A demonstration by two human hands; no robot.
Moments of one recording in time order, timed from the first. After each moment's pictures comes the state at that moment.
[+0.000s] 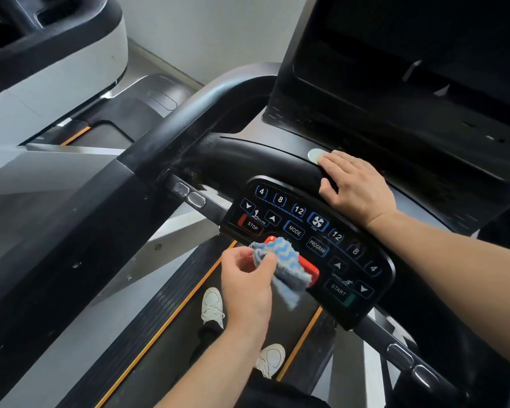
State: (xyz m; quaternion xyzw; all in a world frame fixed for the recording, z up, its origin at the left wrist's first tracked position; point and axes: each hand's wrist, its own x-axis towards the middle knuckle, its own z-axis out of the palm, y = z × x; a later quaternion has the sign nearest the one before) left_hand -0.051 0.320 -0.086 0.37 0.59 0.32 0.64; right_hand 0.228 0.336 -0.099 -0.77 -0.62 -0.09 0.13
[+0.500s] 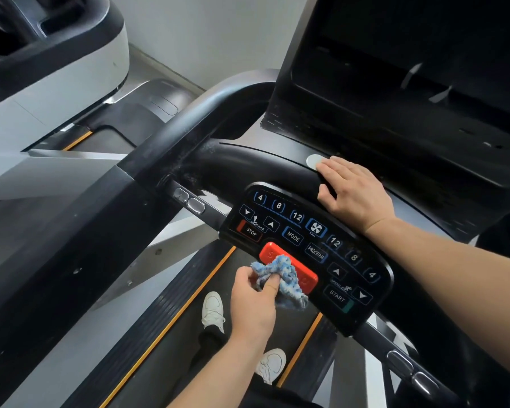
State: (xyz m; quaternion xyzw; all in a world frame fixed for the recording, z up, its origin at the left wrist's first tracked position) left_hand -0.060 0.310 -0.118 0.47 0.60 0.19 0.62; right_hand 0.230 0.336 -0.100 -0.77 -0.61 -0.08 0.13
